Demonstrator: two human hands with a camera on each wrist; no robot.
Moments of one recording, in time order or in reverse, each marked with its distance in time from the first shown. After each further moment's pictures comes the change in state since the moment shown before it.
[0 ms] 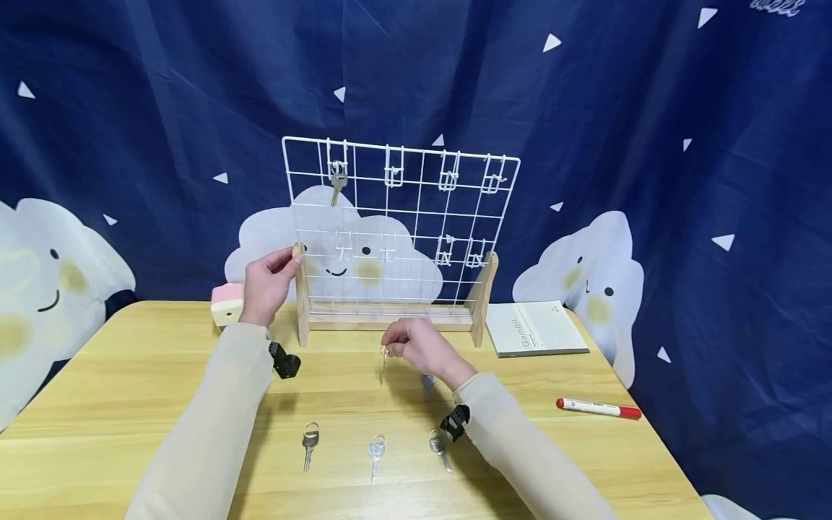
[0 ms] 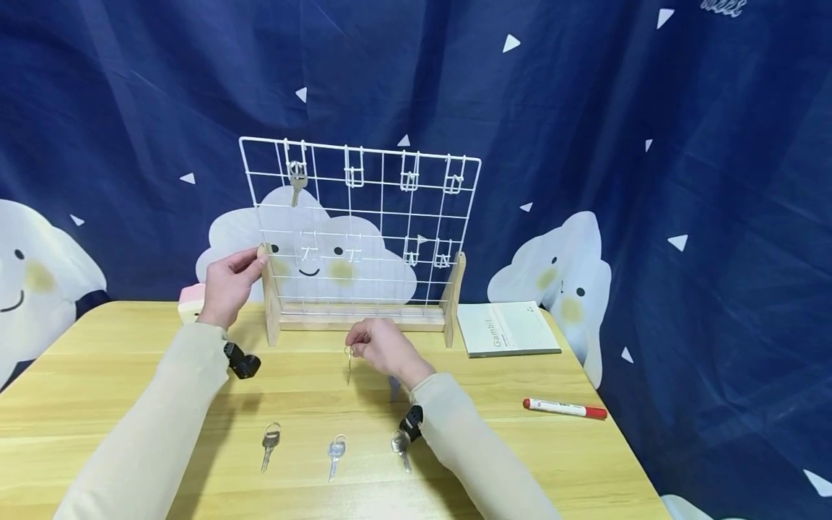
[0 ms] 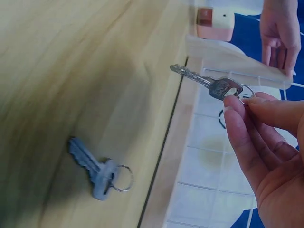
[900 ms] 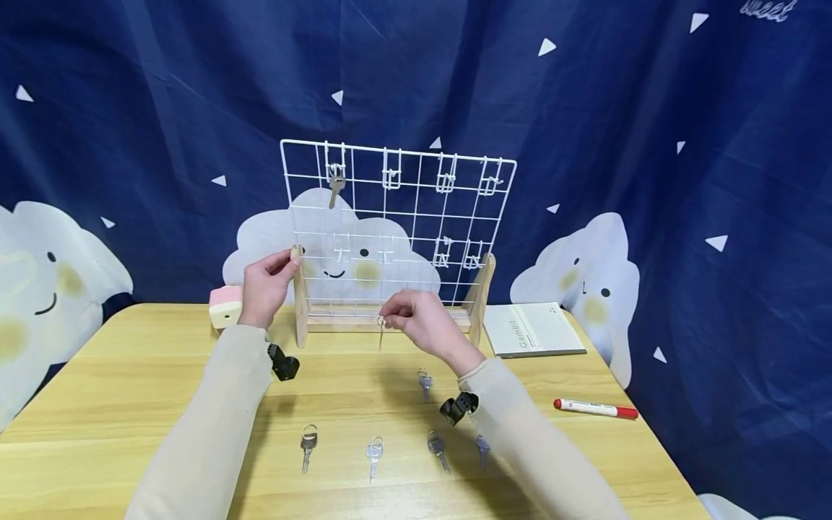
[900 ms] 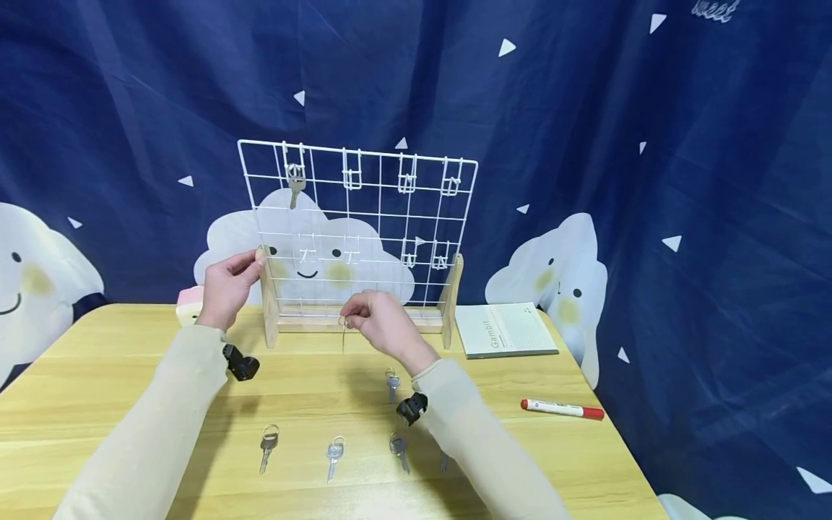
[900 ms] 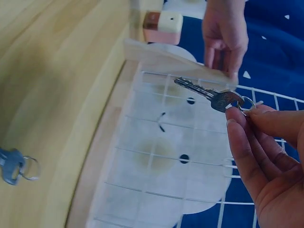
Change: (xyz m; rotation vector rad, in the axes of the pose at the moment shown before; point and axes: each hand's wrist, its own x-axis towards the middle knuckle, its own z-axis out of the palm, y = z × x) left_hand 0.000 -0.002 0.000 0.023 0.009 -0.009; right_hand 0.007 -0.047 -0.038 -0.052 0.148 -0.034
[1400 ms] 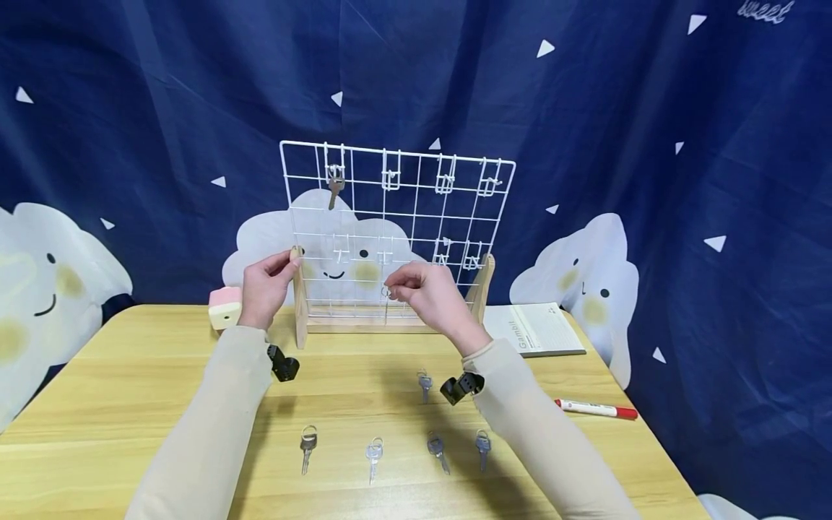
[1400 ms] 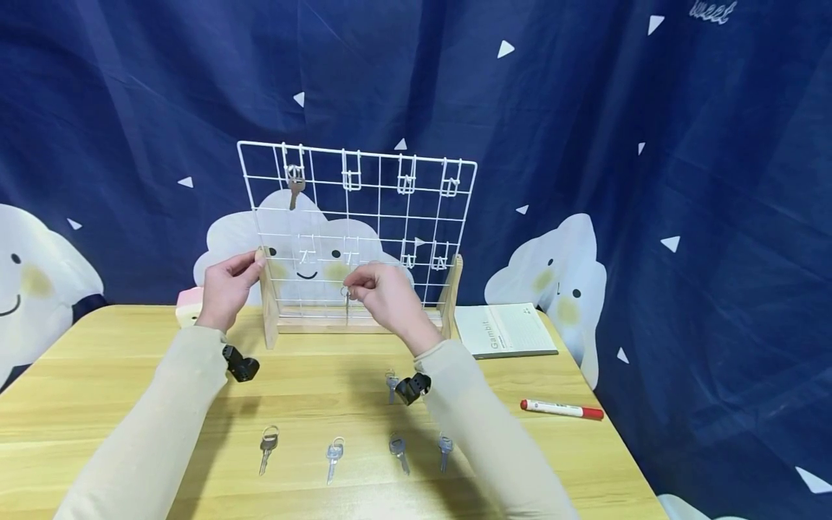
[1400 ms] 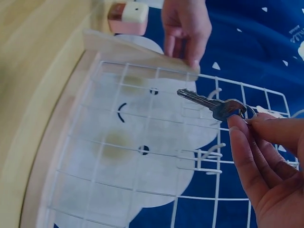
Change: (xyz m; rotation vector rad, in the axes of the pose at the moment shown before) left_hand -0.001 0.002 0.000 -0.008 -0.001 0.002; right_hand 0.015 -0.023 -0.031 0.016 0.137 0.027
